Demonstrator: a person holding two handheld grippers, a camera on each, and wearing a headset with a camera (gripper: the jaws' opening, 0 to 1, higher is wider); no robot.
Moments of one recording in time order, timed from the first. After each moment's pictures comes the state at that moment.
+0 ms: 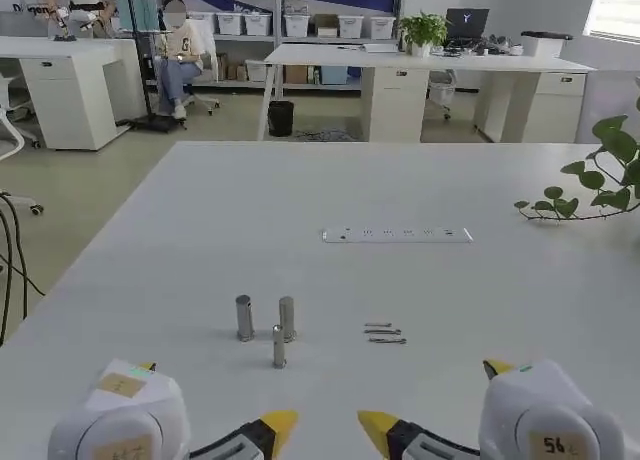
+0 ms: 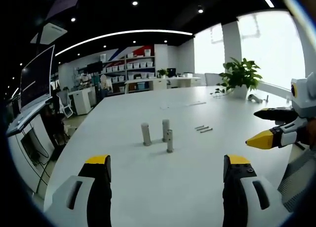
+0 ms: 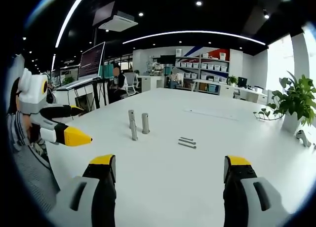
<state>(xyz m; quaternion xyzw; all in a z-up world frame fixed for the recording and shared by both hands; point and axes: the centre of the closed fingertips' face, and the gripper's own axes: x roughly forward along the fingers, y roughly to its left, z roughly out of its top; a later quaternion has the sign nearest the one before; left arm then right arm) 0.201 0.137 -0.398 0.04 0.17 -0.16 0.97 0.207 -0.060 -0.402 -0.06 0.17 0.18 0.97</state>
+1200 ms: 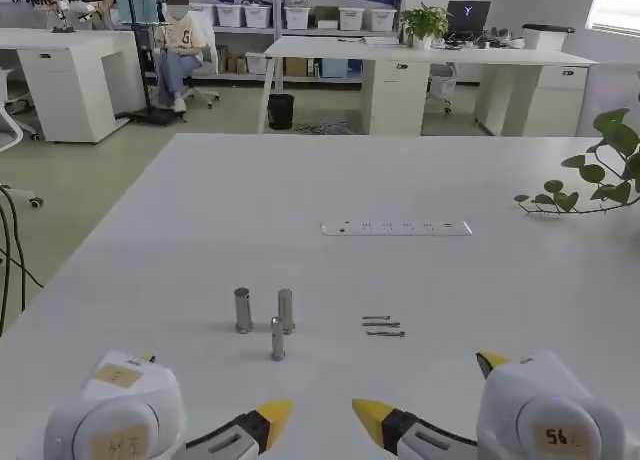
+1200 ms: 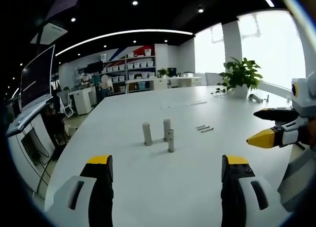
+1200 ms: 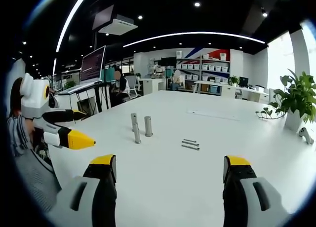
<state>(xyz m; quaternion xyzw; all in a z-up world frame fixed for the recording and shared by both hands) 0.202 0.140 -0.399 0.04 0.17 -0.15 0.97 0.207 -0.054 -0.400 -0.04 0.16 0.19 0.97</state>
